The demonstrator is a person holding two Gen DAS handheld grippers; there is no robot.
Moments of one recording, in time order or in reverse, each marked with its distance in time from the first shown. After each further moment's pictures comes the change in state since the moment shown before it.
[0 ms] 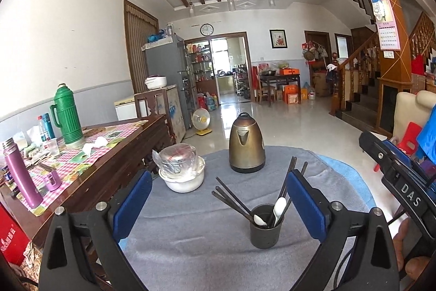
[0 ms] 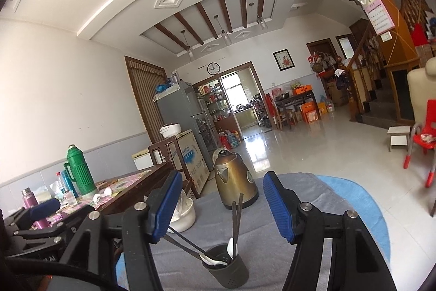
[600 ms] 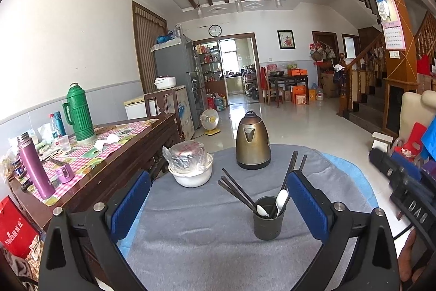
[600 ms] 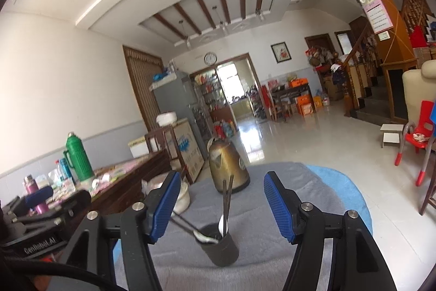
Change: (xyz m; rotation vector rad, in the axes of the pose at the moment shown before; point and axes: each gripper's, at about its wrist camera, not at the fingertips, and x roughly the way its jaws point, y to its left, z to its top) left arm -0.033 -0.004 -0.013 -0.009 -0.005 0.050; right arm -0.037 -0.004 -0.002 -0.024 0.074 -0.022
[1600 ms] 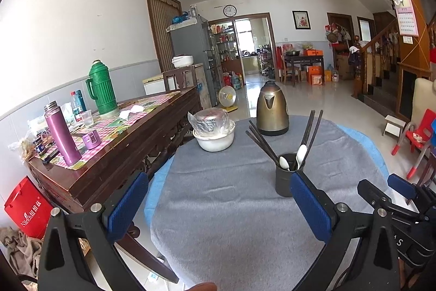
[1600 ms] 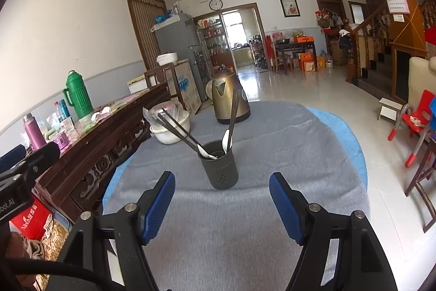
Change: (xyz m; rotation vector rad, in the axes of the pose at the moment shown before) left arm -0.045 0.024 -0.054 0.005 0.116 0.092; right arm -0.022 0.020 -0.073 -0.079 0.302 -0.025
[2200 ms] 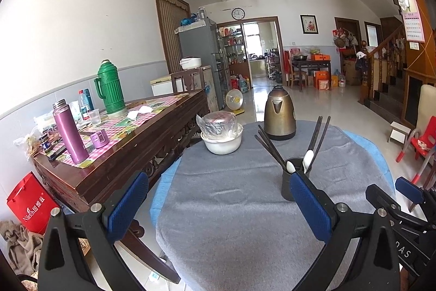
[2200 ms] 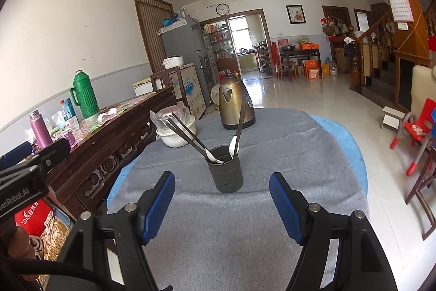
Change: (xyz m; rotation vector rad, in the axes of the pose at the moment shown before) left arm -0.007 0.010 0.002 -0.031 -0.019 0.035; right arm -0.014 0.015 0.004 -0.033 -0.037 0.013
